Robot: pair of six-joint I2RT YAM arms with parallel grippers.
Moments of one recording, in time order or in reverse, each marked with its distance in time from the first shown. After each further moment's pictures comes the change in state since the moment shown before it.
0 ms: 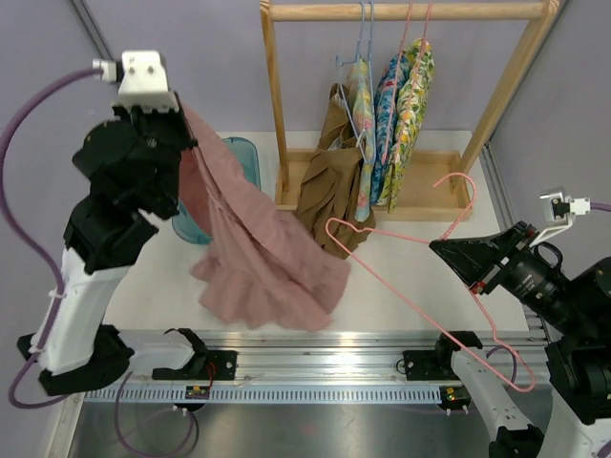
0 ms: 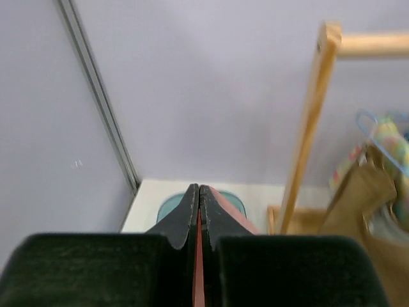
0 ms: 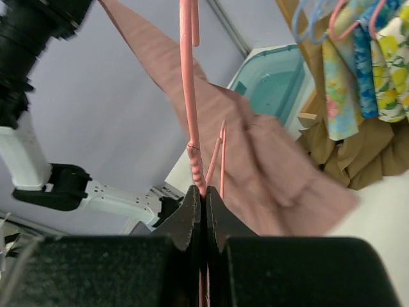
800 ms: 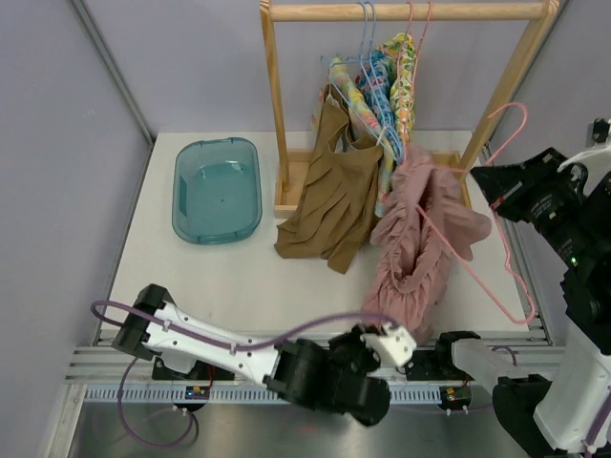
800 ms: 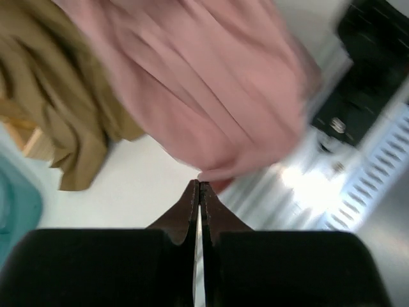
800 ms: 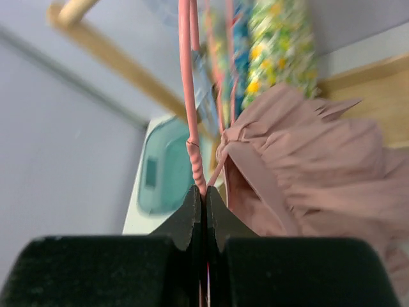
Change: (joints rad) left arm -1.075 0.439 -0.475 -0.184 -0.071 -0.629; right arm 0.002 0.415 0.460 -0.201 0.579 -0.022
